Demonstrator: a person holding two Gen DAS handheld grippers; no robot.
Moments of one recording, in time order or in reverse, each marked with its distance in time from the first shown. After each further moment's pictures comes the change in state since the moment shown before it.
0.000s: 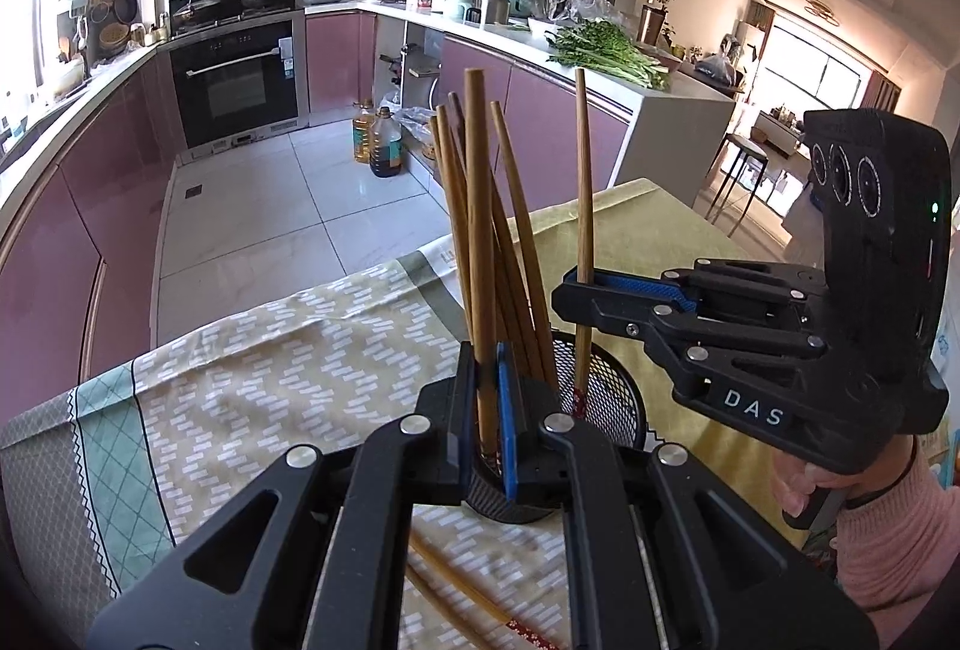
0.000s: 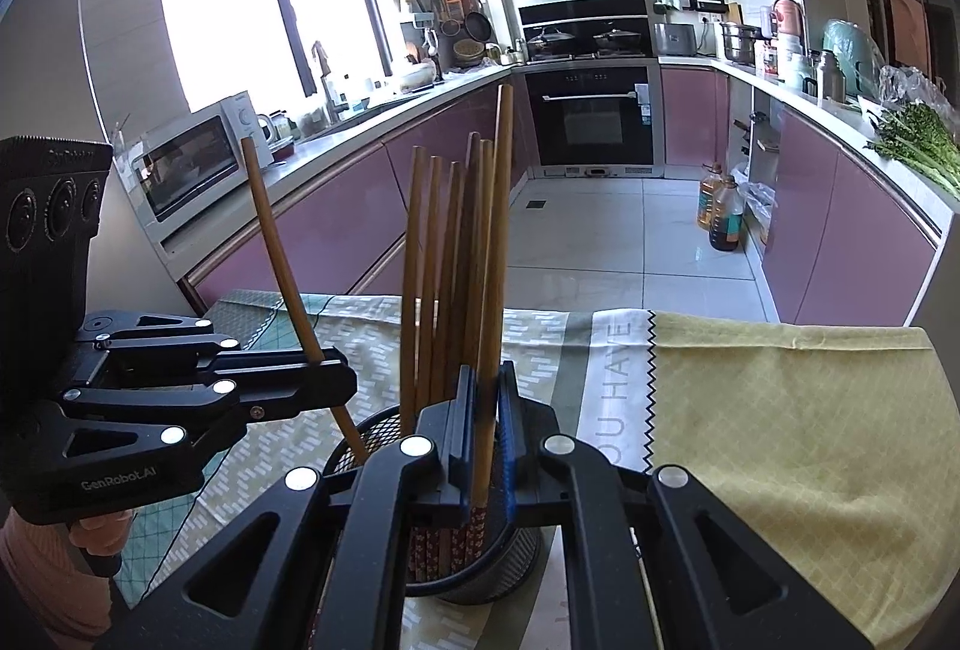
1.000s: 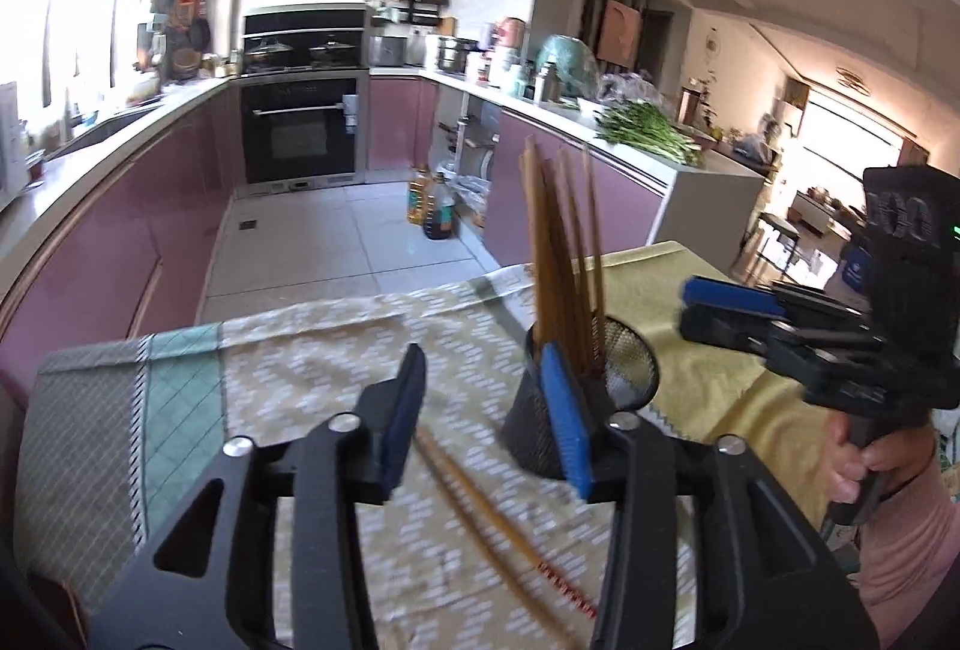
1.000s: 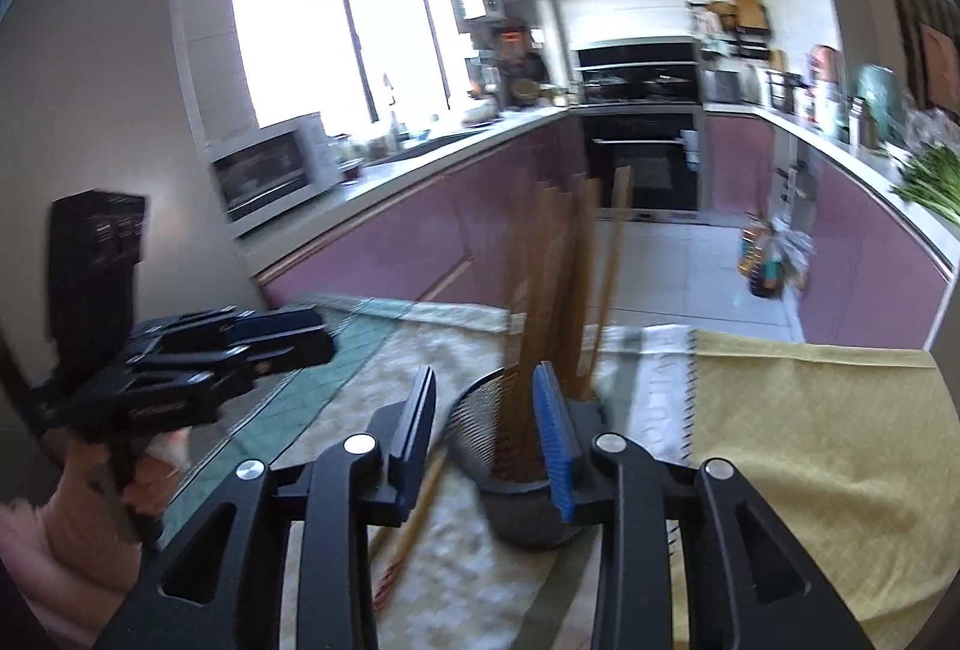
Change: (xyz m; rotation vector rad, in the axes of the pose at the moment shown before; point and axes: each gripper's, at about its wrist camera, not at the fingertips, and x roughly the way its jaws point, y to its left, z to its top) left arm -0.086 0.016 -0.071 -0.094 -0.213 0.120; right arm -0.066 0.035 -0.030 -0.094 -0.096 0.129
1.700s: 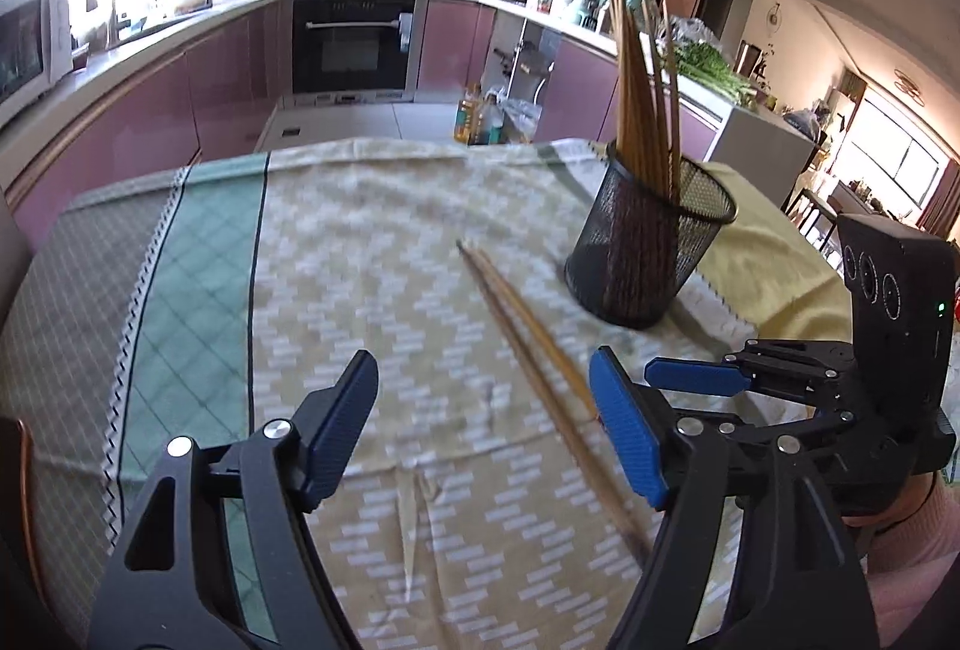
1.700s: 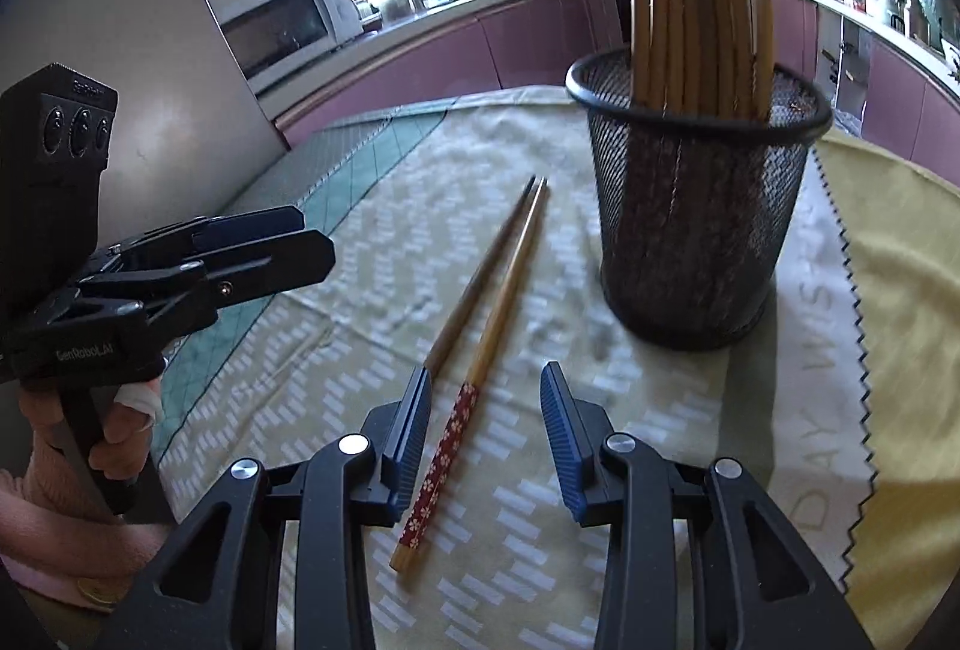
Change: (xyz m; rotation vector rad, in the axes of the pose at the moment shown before) left arm 0.006 0.022 -0.089 -0.112 0.179 0.076; right arm 0.076 0.039 -0.096 0.046 0.337 0.058
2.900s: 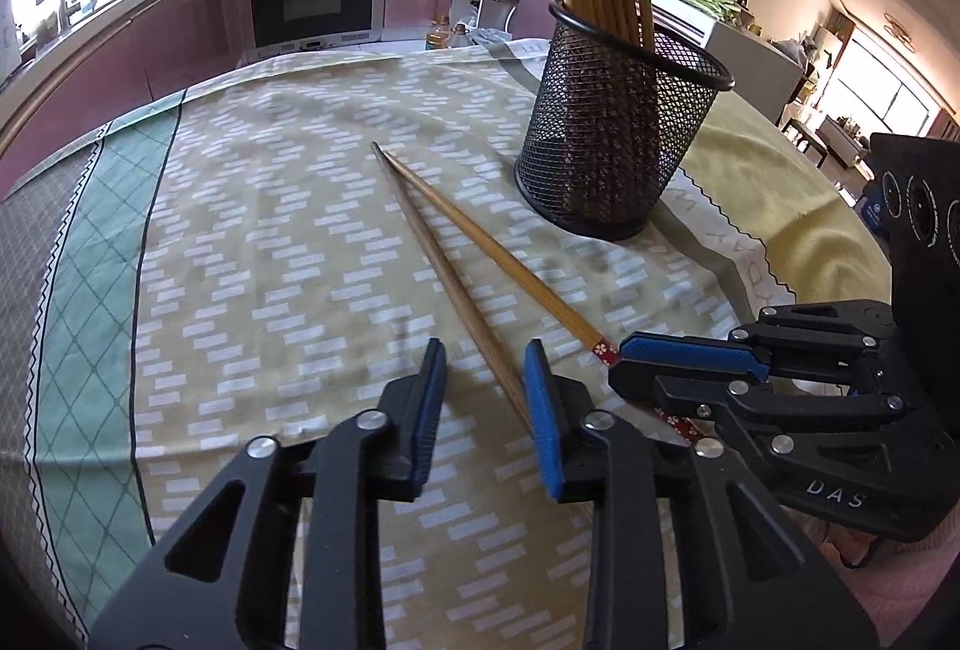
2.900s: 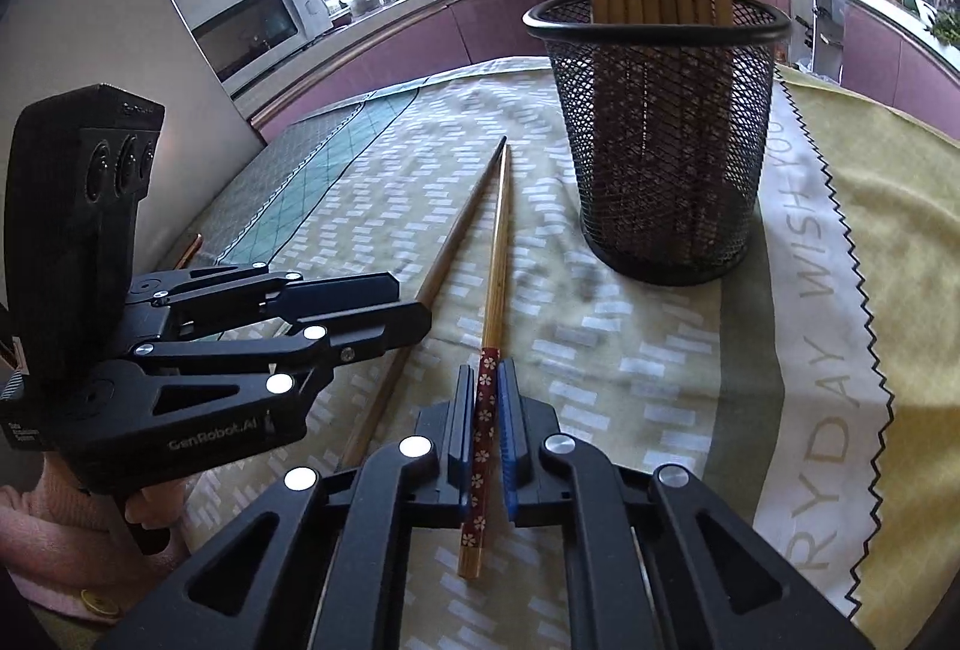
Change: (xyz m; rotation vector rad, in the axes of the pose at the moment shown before) left arm 0.059 -0.032 -0.019 0.066 0.167 -0.047; right arm -0.002 -0.006 -0.017 0.081 0.023 -0.024
